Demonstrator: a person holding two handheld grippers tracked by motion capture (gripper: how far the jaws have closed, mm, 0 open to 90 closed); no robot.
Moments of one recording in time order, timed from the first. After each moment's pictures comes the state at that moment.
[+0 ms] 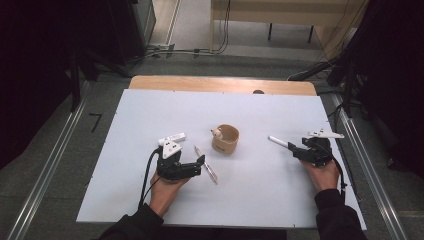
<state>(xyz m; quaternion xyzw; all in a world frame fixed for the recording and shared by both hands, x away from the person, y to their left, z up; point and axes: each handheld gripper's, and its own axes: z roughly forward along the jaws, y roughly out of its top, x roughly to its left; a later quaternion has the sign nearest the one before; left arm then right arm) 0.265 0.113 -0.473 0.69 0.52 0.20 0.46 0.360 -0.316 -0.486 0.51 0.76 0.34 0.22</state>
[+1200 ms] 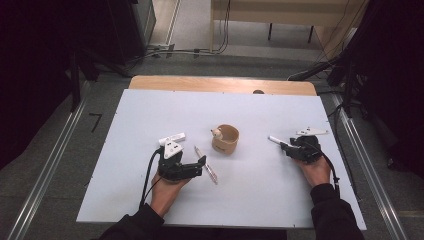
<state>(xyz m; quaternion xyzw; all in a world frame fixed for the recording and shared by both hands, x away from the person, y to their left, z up) 0.266 0.110 -0.475 0.70 0.52 0.19 0.46 0.377 -0.298 -0.501 0.48 0.79 0.32 0.20</state>
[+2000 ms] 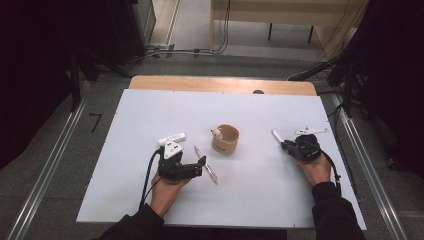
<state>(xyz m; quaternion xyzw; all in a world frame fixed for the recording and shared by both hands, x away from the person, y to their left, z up) 0.265 0.111 -0.475 0.70 0.52 0.19 0.46 0.379 -0.297 -0.498 0.46 0.81 0.32 0.17</state>
